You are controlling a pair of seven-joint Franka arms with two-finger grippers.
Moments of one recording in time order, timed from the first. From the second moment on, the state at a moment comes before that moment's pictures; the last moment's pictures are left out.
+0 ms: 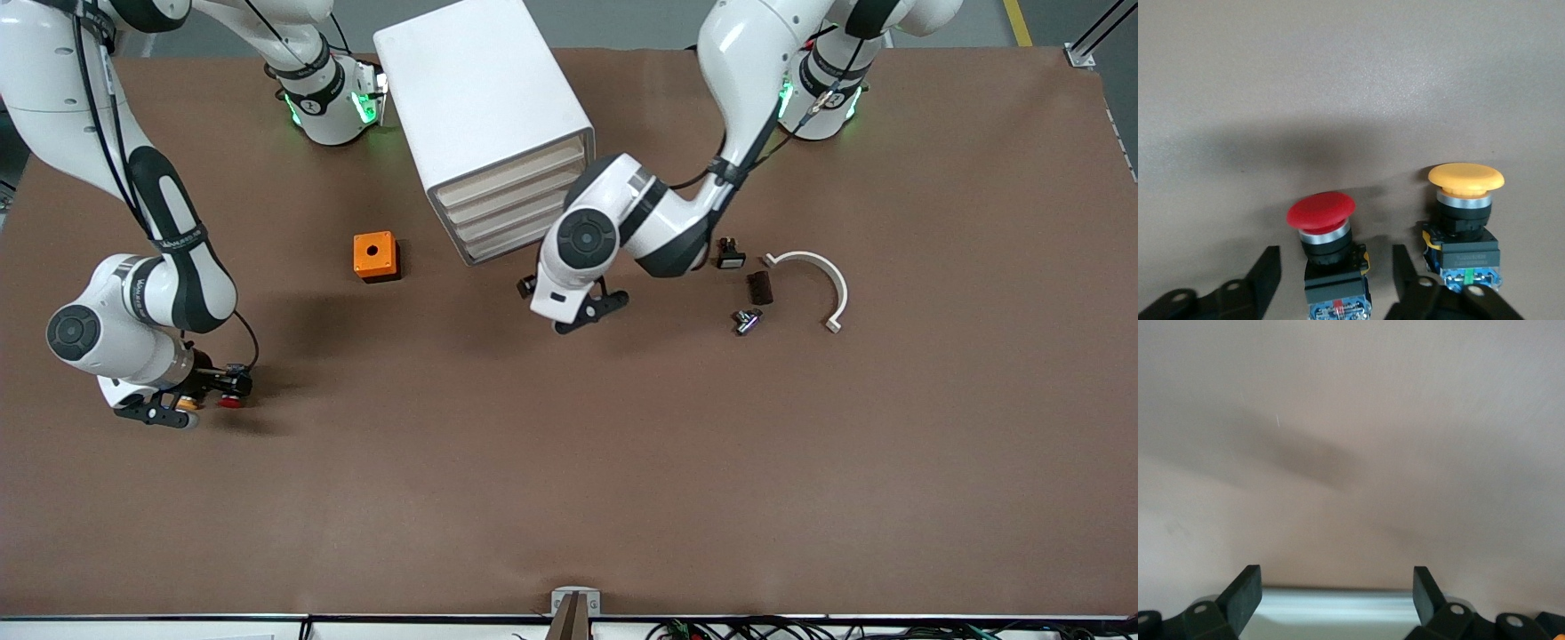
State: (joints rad) left arm -0.71 0.71 -0.06 -1.36 -0.26 1.97 -1.06; right arm -0.14 0.59 -0.04 -1.89 -0.02 2.46 0.03
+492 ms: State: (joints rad) left arm -0.50 0.57 -0.05 -1.37 -0.24 1.90 -0.72; right arm -0.14 0.56 -0.03 -1.85 -0.02 2.36 0.02
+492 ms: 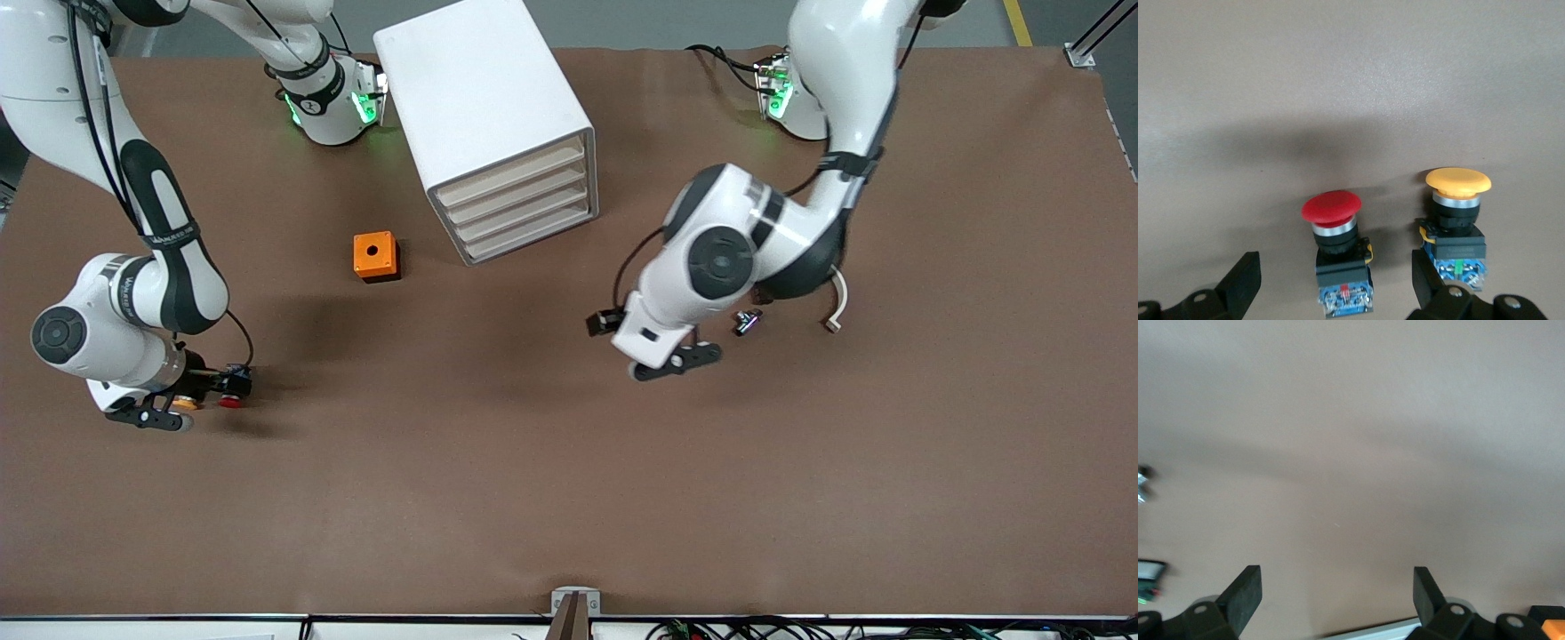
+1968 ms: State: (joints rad) left arm -0.03 0.22 -0.05 -1.51 -0.01 1.64 -0.17; right arm -0.08 0.05 -0.01 -1.69 -0.02 1.65 0.00
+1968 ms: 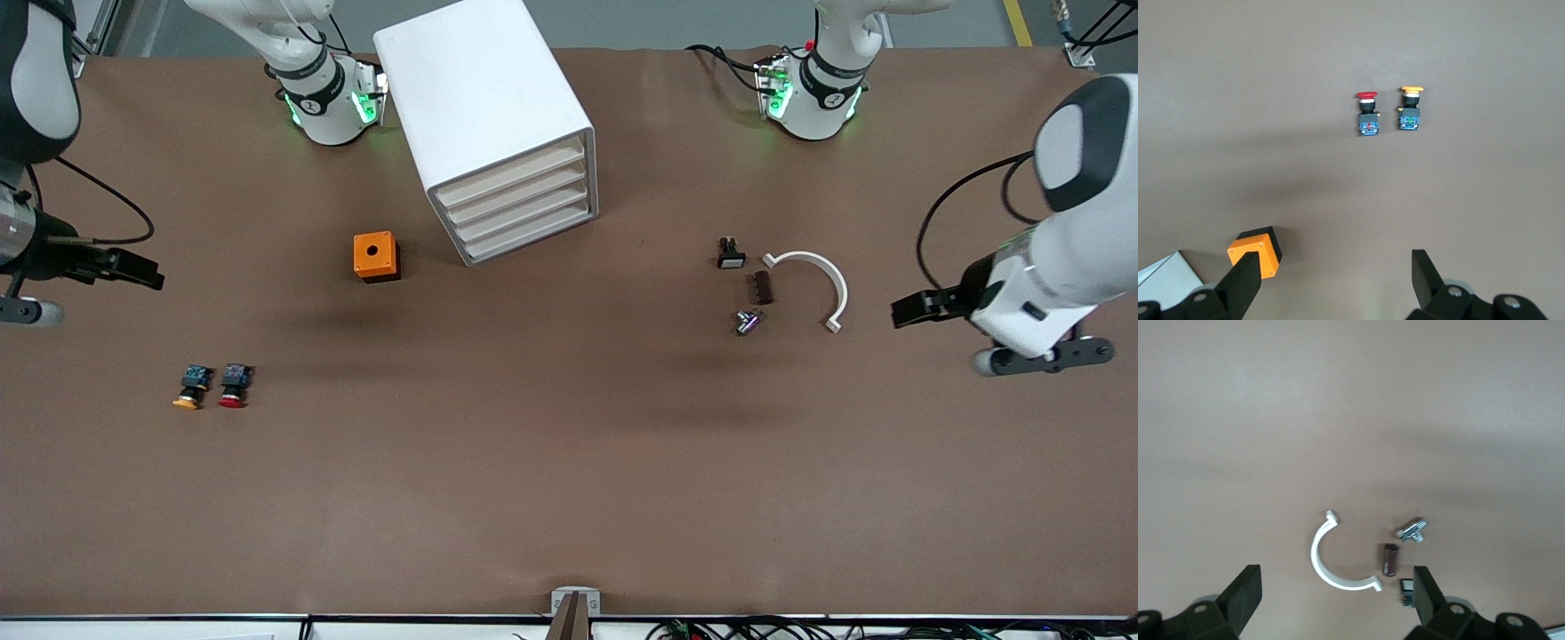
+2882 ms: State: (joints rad) left arm -0.04 0.00 0.00 -1.71 -0.01 1.71 -0.13; right arm -0.06 0.05 -0.02 -1.52 -0.02 1.55 0.00
